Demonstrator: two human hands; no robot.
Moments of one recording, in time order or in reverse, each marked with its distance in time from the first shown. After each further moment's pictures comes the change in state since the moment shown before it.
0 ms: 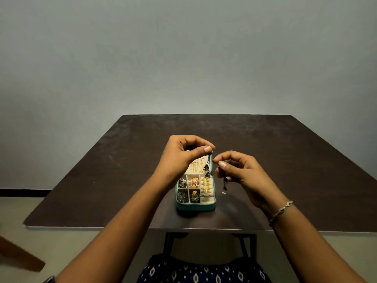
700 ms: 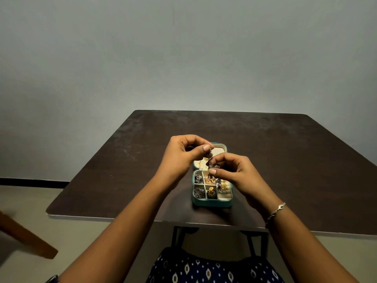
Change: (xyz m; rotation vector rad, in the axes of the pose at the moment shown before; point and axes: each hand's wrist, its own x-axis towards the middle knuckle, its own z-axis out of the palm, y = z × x) left_hand -0.016 -0.011 -0.032 0.020 0.093 -0.026; right_hand 0.008 0.005 0.046 -0.012 -0.086 -0.081
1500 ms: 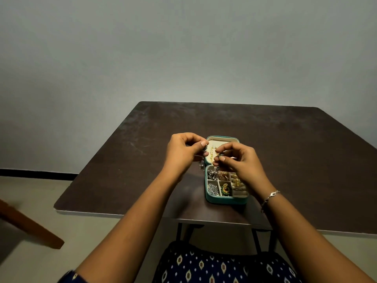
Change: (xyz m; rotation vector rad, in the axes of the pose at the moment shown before) left_hand 0.012 -0.032 -0.022 -0.030 0.135 -0.220; right_hand 0.035 0.024 0.022 -0.045 0.178 0.040
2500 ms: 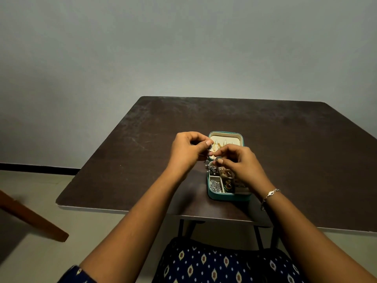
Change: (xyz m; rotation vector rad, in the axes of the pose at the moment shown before) left_hand 0.001 -0.008 0.006 0.031 -0.018 -0.027; right_hand 0.003 0.012 0.001 -0.288 -0.065 -0.014
